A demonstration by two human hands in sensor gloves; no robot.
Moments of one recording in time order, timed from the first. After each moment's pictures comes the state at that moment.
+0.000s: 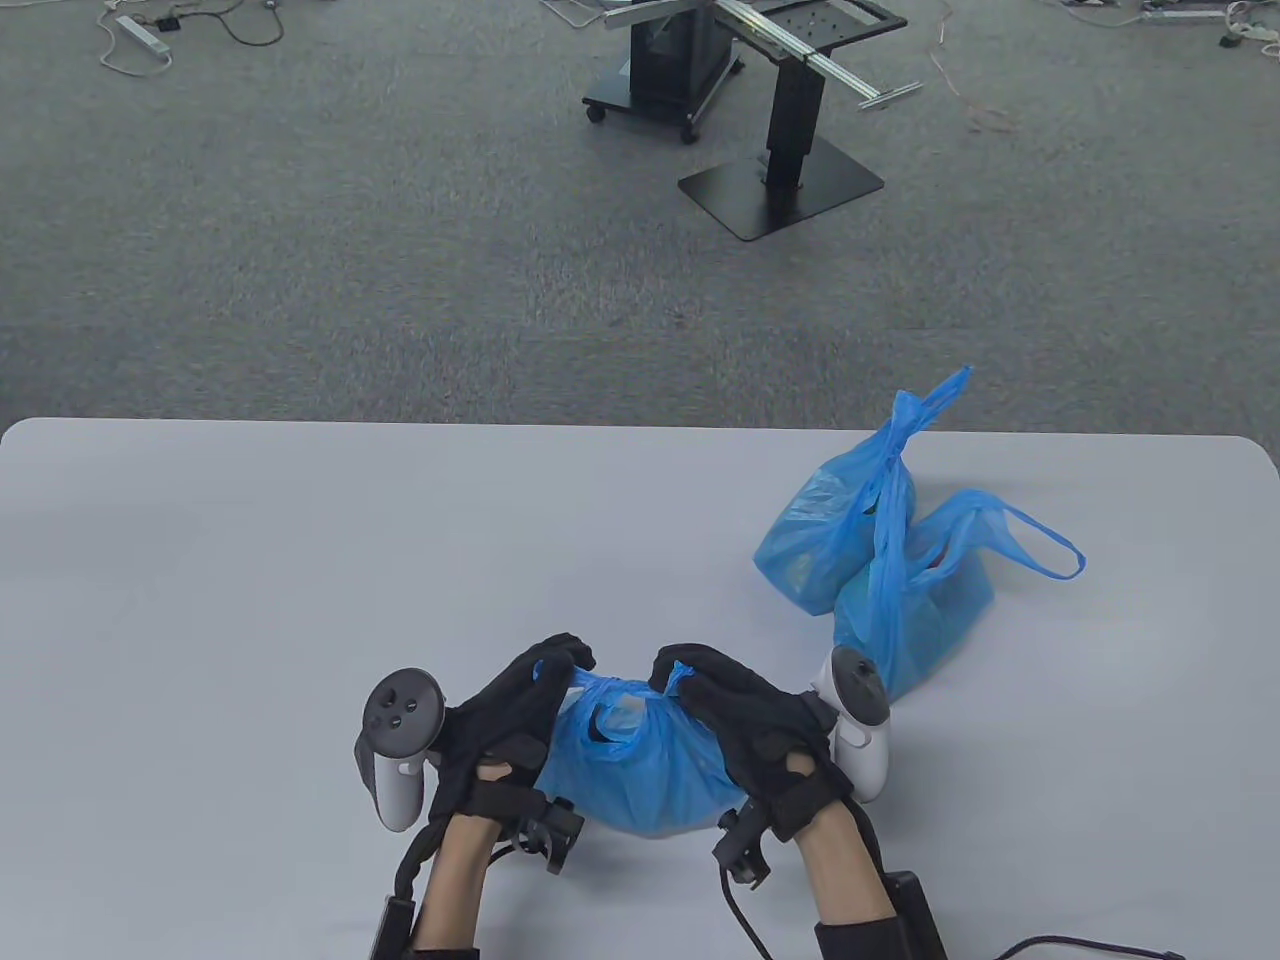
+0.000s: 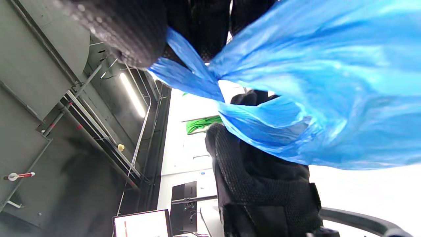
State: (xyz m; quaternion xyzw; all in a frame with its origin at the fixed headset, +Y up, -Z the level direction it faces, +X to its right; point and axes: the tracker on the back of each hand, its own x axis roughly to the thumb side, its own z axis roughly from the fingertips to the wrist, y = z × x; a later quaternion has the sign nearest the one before) left_hand -0.177 -0.740 -0.304 -0.02 -0.03 0.63 0.78; right_hand 0.118 -0.731 -0.323 0.13 0.19 0.62 0.75
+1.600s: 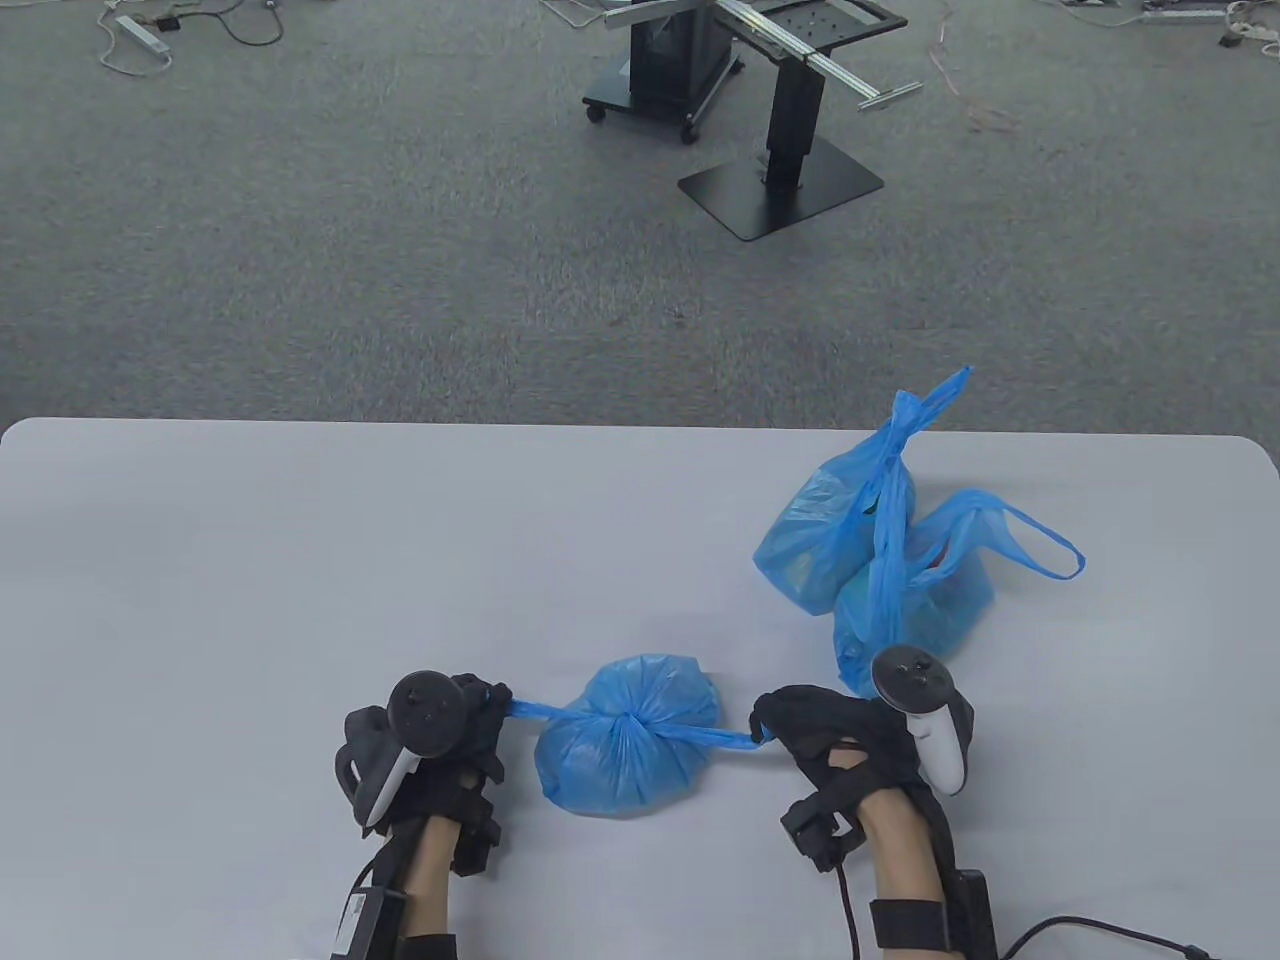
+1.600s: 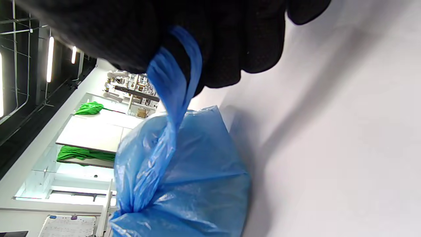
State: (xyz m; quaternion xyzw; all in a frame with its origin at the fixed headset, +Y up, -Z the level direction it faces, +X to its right) left_hand -0.215 -0.766 -0.312 0.00 0.07 0.23 0.97; right_hand 0.197 -0.774 -0.341 -0.04 0.20 0.82 0.54
